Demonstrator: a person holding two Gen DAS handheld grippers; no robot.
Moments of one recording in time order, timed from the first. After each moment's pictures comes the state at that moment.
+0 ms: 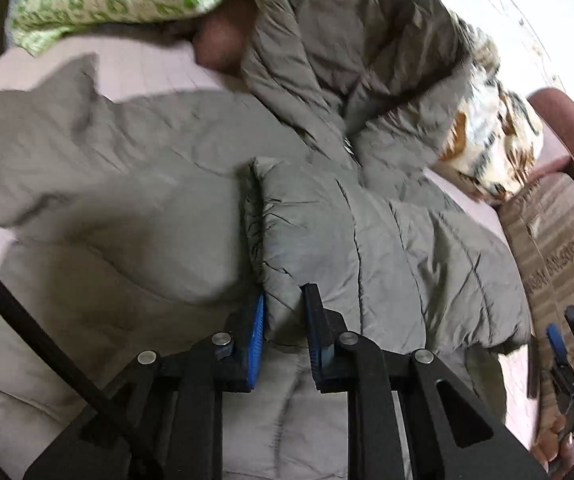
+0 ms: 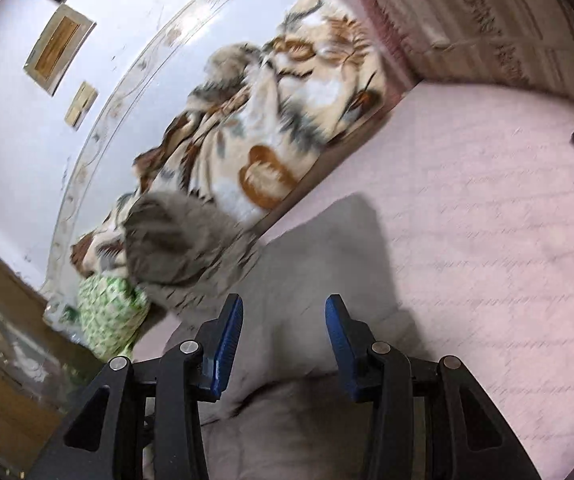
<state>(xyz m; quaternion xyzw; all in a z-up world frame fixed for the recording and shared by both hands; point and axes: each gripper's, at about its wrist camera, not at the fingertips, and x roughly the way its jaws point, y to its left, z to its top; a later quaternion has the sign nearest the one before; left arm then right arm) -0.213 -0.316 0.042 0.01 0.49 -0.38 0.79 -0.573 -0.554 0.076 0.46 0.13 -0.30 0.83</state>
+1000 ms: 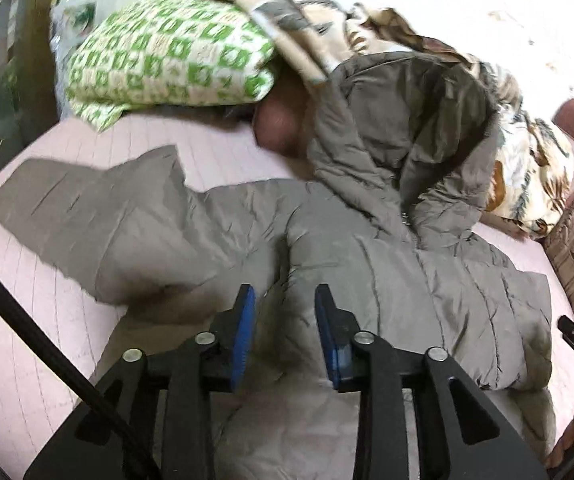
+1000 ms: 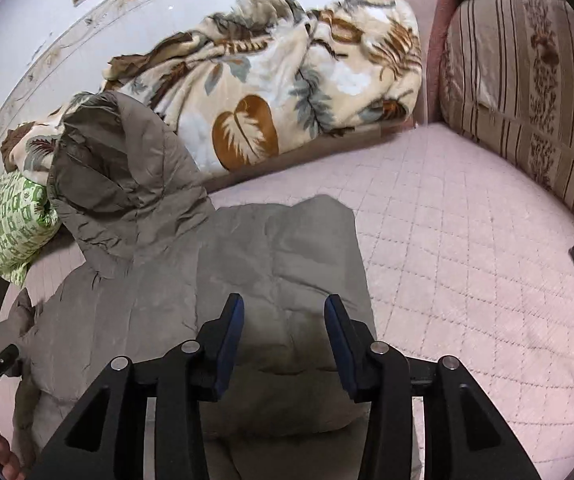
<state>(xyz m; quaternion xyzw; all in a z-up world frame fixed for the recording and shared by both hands) -0.205 -0.284 0.072 0.04 0.38 -0.32 0.87 -0.487 -0.564 0.060 0.29 0.29 -0.37 0.84</state>
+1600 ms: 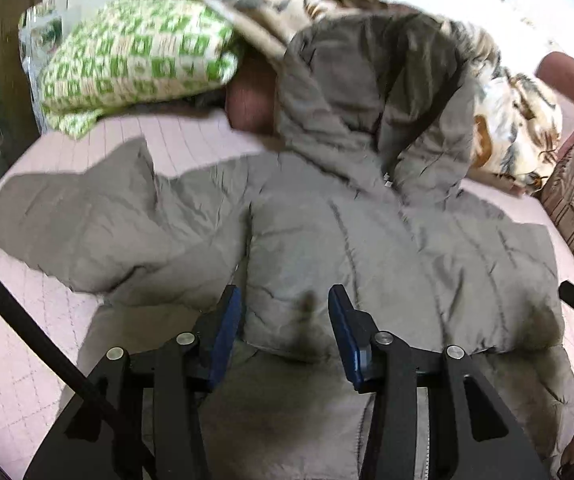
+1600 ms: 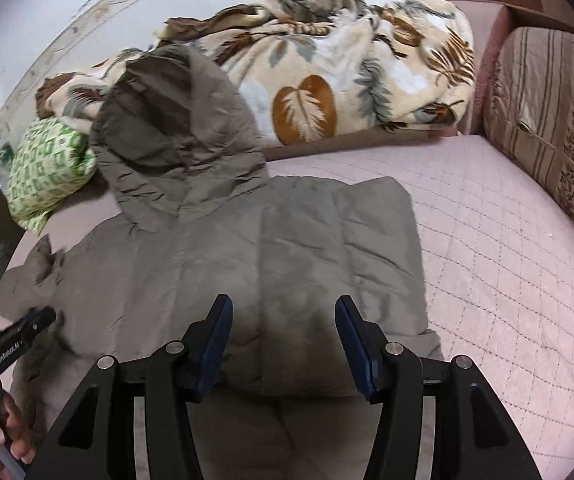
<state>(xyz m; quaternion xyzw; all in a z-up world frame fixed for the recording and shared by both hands) -0.228 -0.299 0.062 0.10 0.37 -0.34 0.86 -0.455 -0.511 0.075 0.23 0.34 -0.31 0.86</state>
